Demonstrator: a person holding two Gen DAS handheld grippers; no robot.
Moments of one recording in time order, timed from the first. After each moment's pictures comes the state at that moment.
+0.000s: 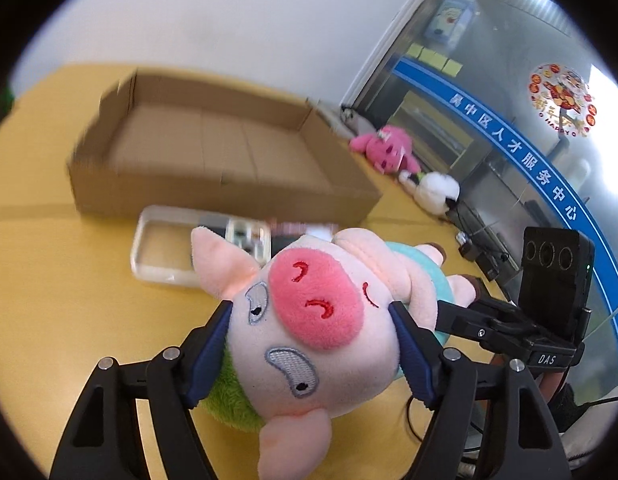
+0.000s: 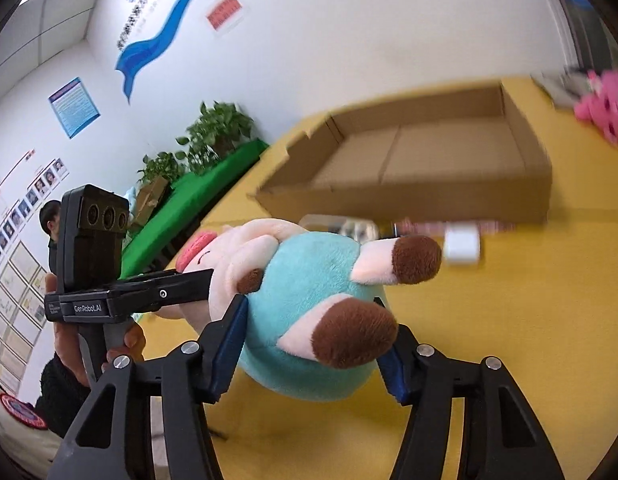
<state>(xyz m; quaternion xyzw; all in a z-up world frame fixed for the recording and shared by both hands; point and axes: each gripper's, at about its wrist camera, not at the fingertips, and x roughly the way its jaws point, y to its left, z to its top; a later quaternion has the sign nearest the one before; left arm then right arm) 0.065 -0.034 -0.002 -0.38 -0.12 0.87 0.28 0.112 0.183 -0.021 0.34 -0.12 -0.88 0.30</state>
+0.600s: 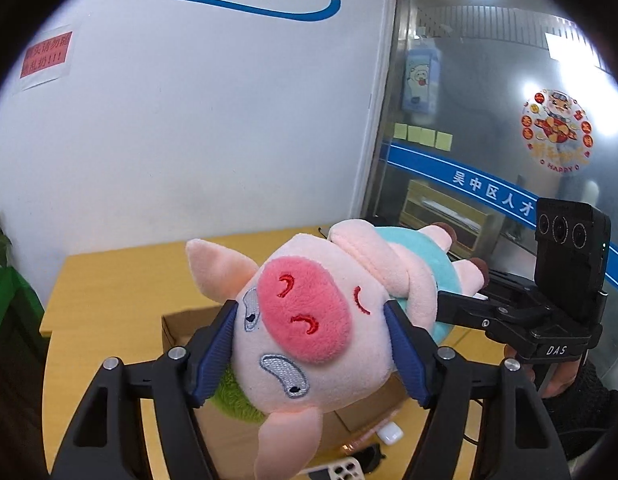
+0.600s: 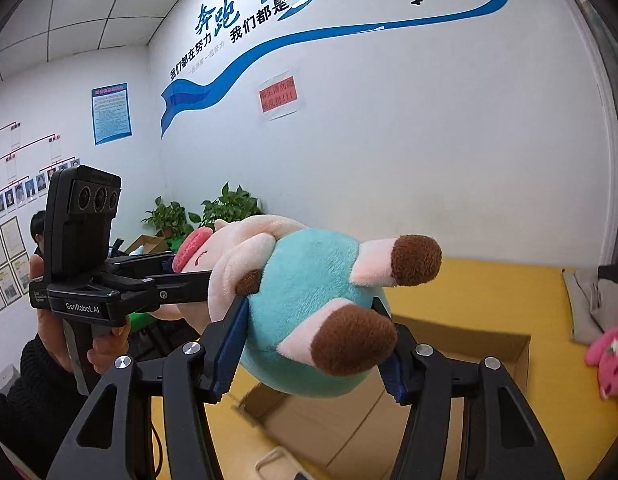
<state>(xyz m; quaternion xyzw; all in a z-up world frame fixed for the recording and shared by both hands) -0.102 -0.084 0.205 -0.23 -0.01 0.94 0.27 -0.049 0.136 0.187 0.17 -0.03 -0.93 0.32</state>
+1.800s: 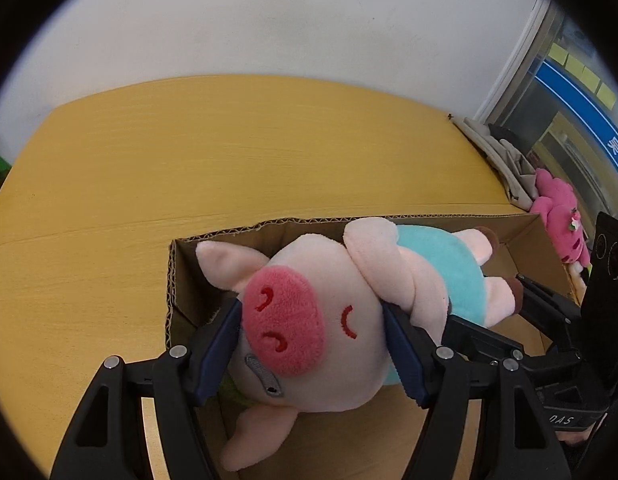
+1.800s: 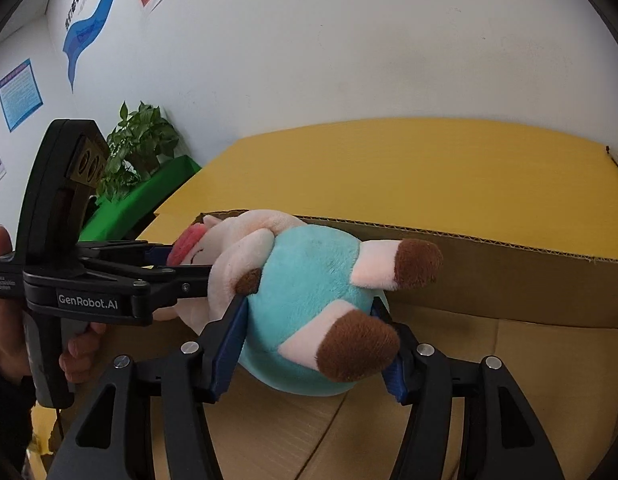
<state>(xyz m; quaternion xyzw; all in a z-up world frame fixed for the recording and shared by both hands) -0.393 -0.111 -0.043 -0.48 -0.04 0.86 0.16 -0.358 0.103 -0.082 0.37 -0.07 -0.89 0.26</state>
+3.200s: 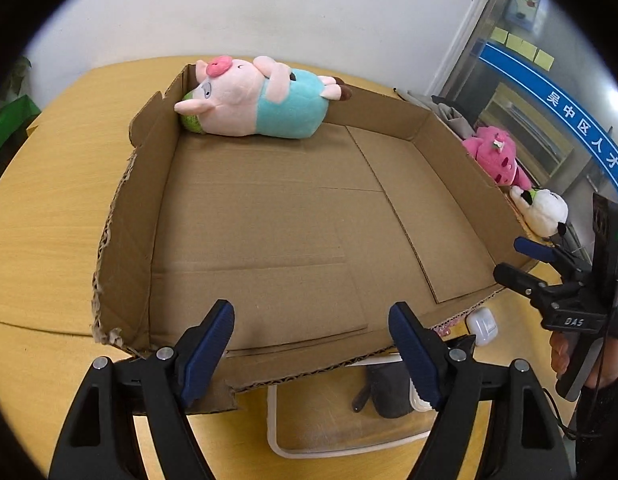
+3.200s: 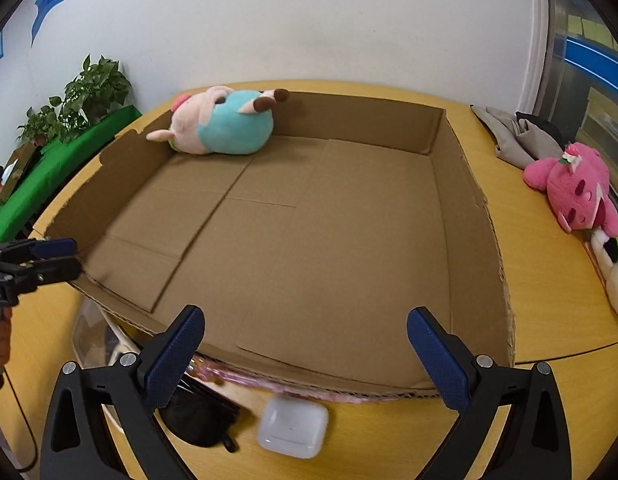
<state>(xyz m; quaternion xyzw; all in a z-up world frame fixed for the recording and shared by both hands) -0.114 -0.101 -0.056 -0.45 -0.06 0.87 0.18 -0.086 0.200 -0.073 0.41 0.04 -0.91 0.10</state>
